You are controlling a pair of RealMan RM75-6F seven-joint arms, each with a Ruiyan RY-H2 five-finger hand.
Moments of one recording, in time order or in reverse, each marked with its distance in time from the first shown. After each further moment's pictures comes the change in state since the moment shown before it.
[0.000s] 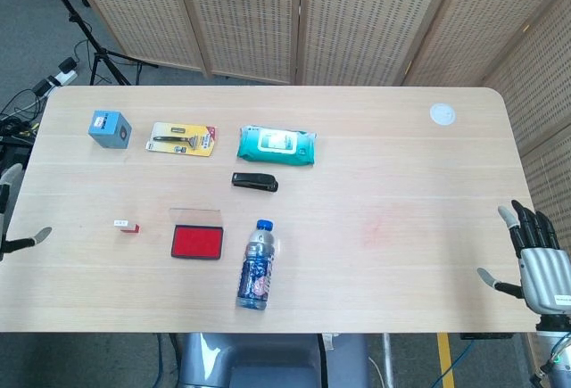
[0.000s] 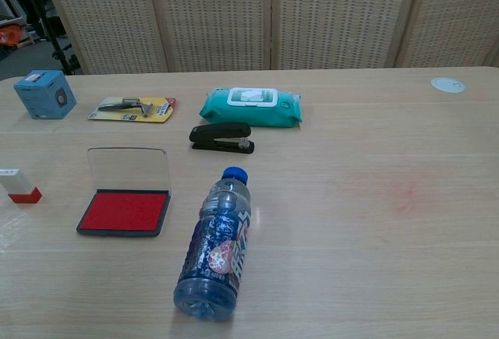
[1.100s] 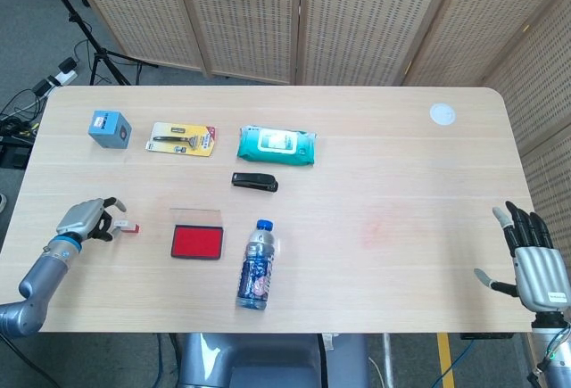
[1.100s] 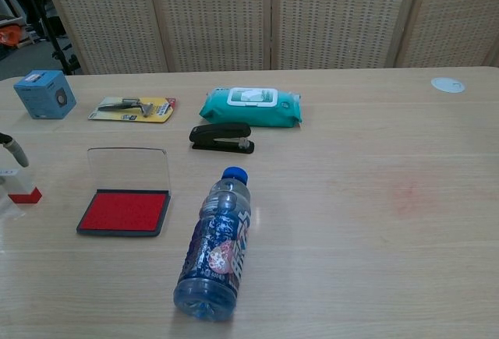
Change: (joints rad) left arm -0.370 -0.154 0.029 0.199 -0.349 -0.809 0.105; right arm 0.014 -0.011 -0.004 0.009 0.018 -0.041 -0.017
